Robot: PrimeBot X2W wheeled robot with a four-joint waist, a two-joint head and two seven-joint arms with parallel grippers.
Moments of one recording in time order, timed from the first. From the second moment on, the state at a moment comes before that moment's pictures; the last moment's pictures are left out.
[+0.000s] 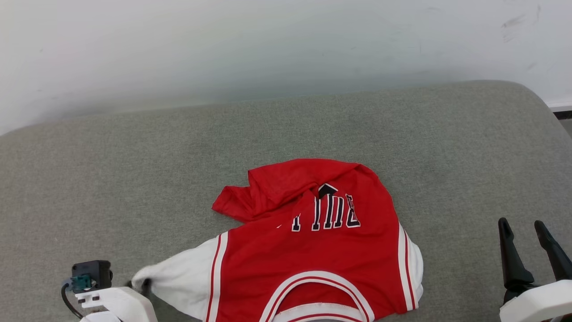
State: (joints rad) left arm 0.04 0.38 -0.16 0.13 -0.55 0.19 0.31; right arm 0.12 -0.08 -0.19 -0.17 0.27 0.13 0.10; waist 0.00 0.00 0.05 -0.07
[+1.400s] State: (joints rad) left arm -0.05 0.25 -0.29 -0.07 -0.36 0.24 -0.08; right arm -0.06 -0.31 0.24 0.26 0.57 0.13 0.58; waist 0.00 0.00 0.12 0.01
